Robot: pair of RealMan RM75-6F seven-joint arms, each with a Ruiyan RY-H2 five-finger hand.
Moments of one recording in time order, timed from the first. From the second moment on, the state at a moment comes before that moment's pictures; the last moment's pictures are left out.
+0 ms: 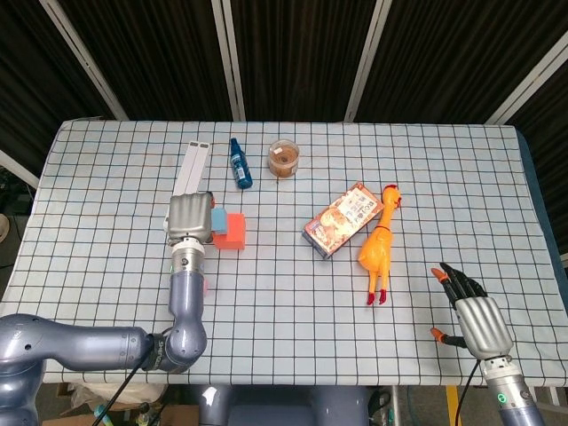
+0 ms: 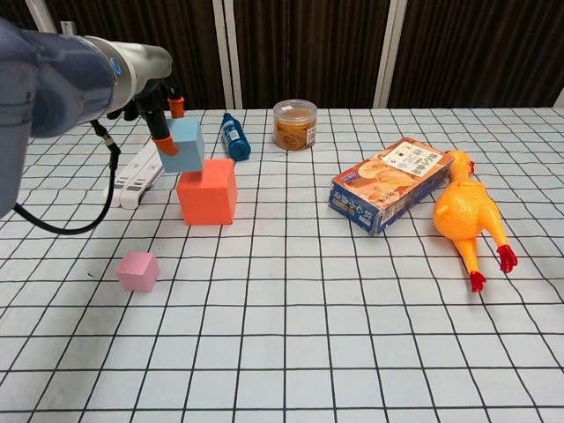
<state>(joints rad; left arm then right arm) -1.09 -1.69 -0.51 -1.66 0.21 1.50 1.16 0.14 -1.22 0.00 -1.62 -1.56 1.38 -0.05</state>
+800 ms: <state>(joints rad) -1.12 -1.74 -0.49 -1.58 0.20 1.48 1.16 0.14 -1.22 0.00 -1.62 -1.55 1.38 -0.05</state>
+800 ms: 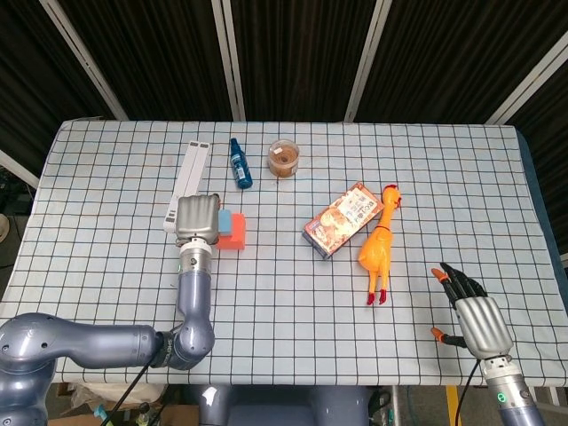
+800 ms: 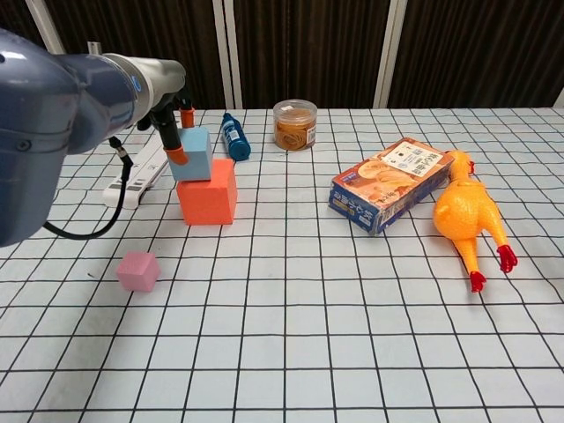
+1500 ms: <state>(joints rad) -1.14 -1.77 -0.51 -1.56 0.19 1.50 1.17 0.14 -1.22 0.00 -1.61 -1.56 1.39 -0.04</state>
